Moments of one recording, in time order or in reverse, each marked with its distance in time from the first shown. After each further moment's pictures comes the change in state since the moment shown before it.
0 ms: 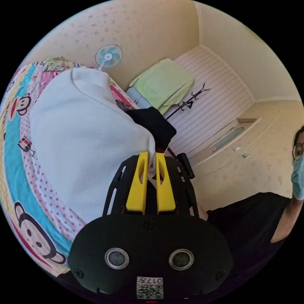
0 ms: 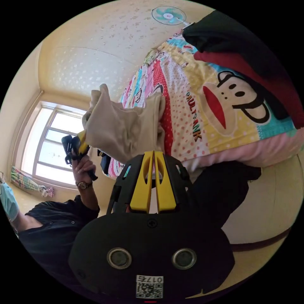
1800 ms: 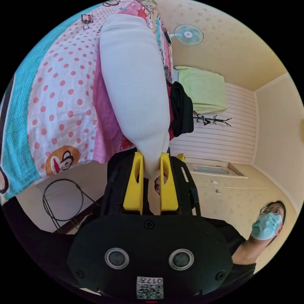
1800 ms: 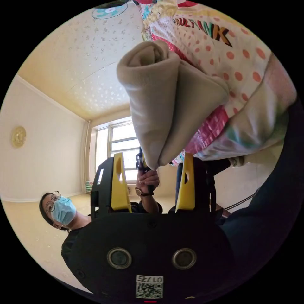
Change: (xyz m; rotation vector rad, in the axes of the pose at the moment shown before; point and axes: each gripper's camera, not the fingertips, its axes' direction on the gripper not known) left arm -0.124 0.078 0.017 -0.039 0.319 -0.537; right arm 0.142 0.007 0.021 -0.187 -0.811 0.233
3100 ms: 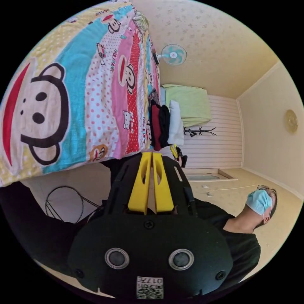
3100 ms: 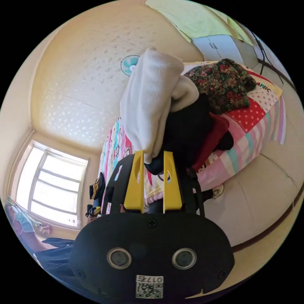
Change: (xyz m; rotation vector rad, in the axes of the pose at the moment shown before) left arm 0.046 0.072 -0.247 0.249 0.000 -0.039; right arm -0.171 0.021 -0.136 0.561 0.890 -0.263
